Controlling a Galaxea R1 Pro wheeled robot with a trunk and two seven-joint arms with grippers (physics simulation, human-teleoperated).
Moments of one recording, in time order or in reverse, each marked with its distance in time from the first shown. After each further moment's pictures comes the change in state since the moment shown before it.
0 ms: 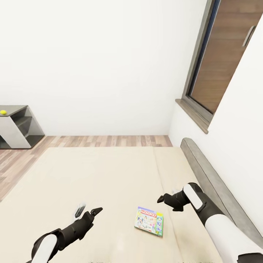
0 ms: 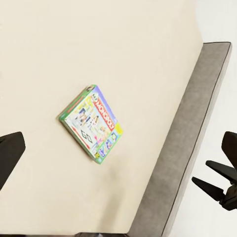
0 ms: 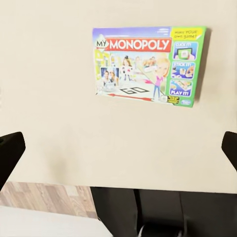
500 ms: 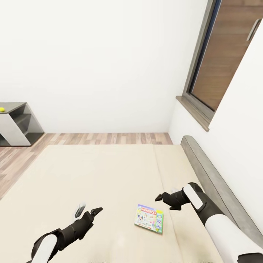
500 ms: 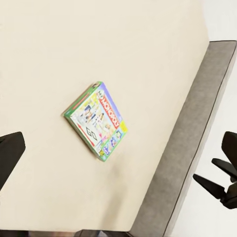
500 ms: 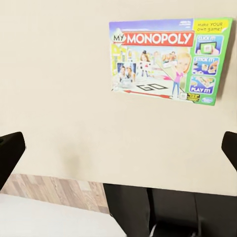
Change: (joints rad) left arm 0.000 0.000 0.000 0.001 0.000 -0.001 -0.001; right arm 0.000 -0.002 0.000 -0.001 0.001 0.000 0.079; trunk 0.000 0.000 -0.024
